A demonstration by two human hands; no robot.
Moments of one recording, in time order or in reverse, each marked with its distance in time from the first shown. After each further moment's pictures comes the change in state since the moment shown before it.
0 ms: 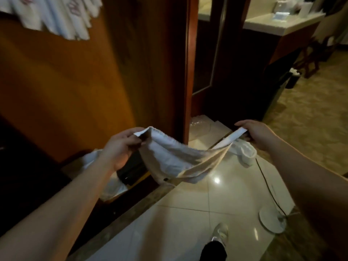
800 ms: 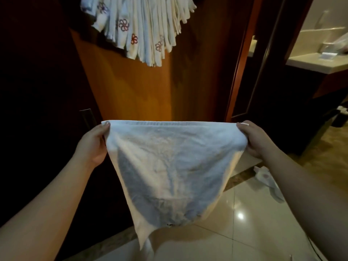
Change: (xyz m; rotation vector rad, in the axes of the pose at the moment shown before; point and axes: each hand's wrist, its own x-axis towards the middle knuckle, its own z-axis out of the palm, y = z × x) left_hand -0.159 0.071 -0.182 -0.152 0.350 0.320; right_hand -0.134 -0.106 0.120 0.381 -0.353 -0.286
